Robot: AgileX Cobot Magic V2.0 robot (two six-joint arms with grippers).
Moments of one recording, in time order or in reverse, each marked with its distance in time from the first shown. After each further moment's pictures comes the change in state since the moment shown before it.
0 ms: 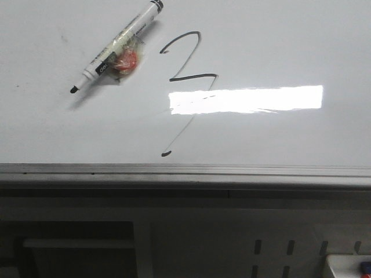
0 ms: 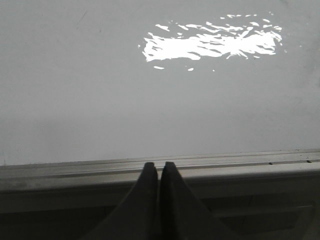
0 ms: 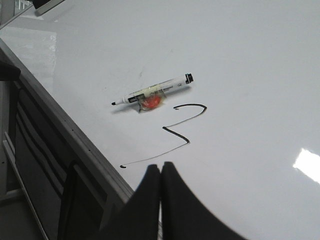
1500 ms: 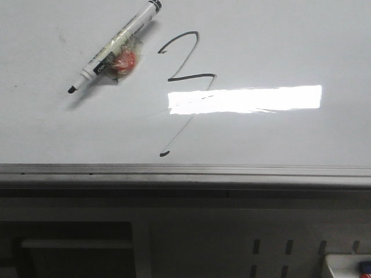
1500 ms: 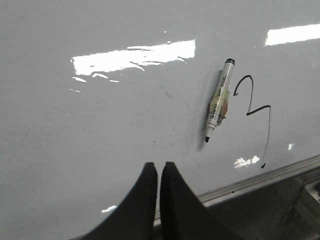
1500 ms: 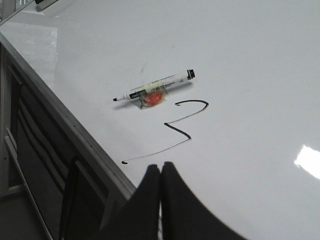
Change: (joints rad) left arm -0.349 0.089 -0.565 0.092 0.460 -0.072; right arm 0.000 0.000 -0.004 0.000 0.015 0.000
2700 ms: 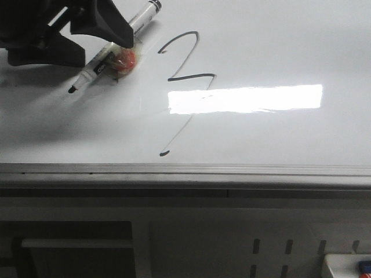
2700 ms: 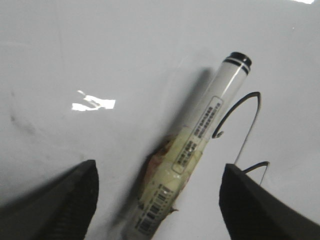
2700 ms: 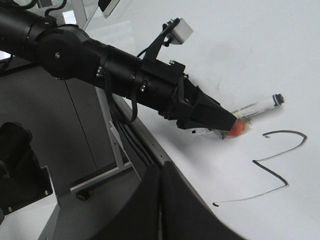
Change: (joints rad) left arm -0.102 1.165 -0.176 -0.434 -0.701 0.000; right arm 0.000 0.560 -0.579 0.329 0.339 -0.002
